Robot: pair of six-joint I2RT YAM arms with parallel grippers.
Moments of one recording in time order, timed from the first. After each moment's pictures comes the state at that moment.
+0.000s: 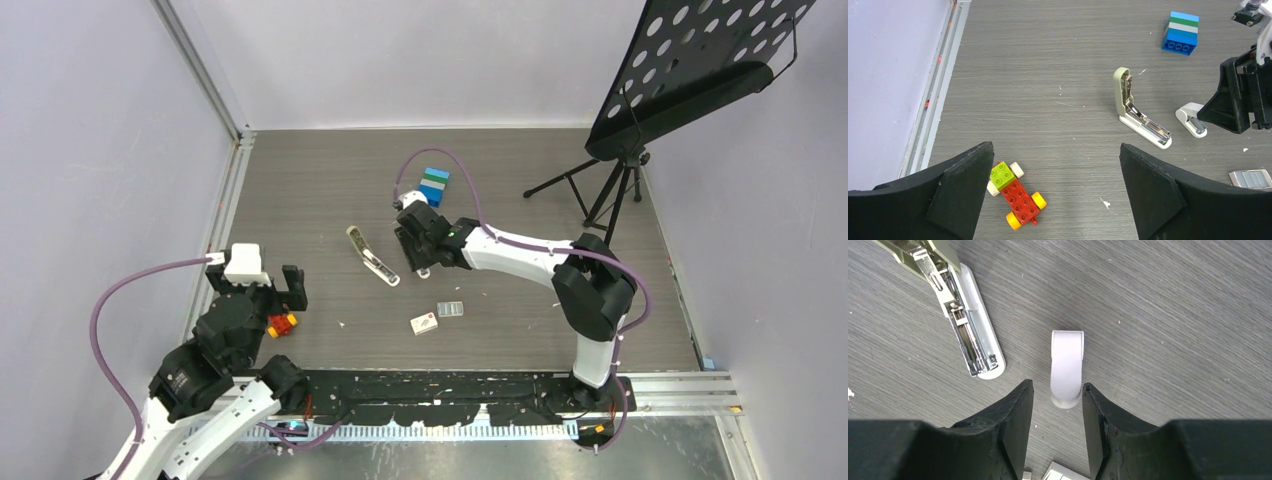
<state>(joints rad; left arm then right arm) -0.72 0.27 0.80 -0.82 -0.68 -0.19 0.91 1.83 1.31 -0.37 0.22 0.32</state>
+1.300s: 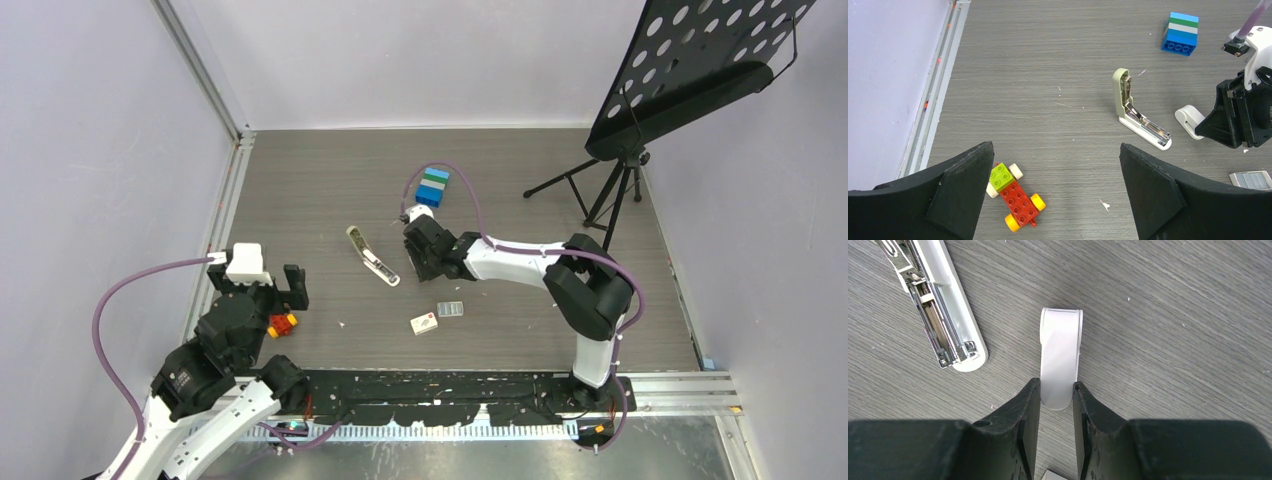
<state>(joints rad) -0.72 0.27 0.78 -0.80 -0.68 -0.18 0.89 1.85 1.17 -0.23 0.20 0.34</state>
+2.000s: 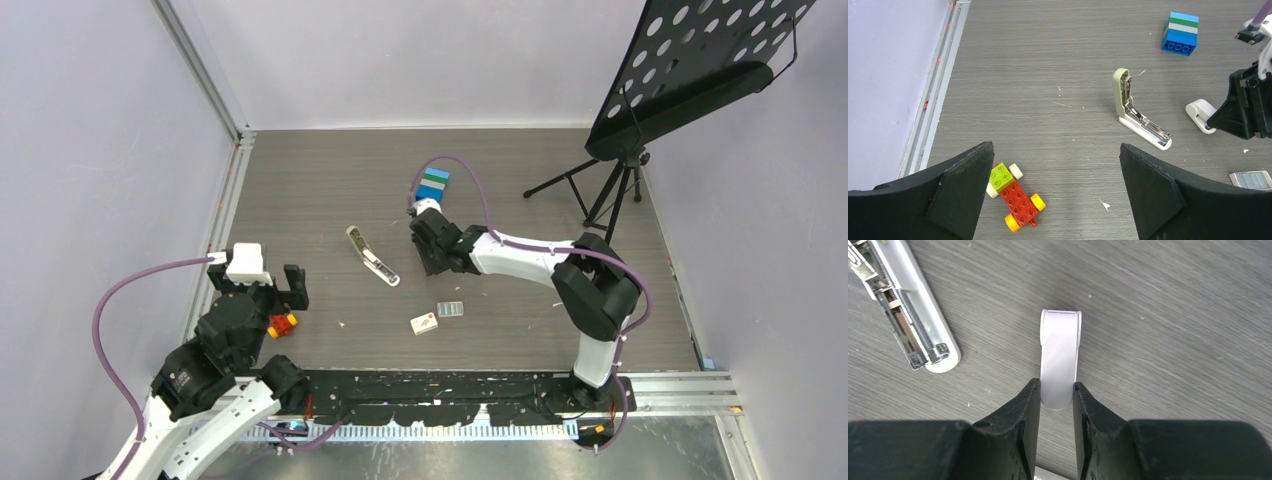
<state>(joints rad) -0.72 0.27 0.78 -0.80 -0.68 -0.18 0.87 1.83 1.19 -0.29 0.23 0.33</state>
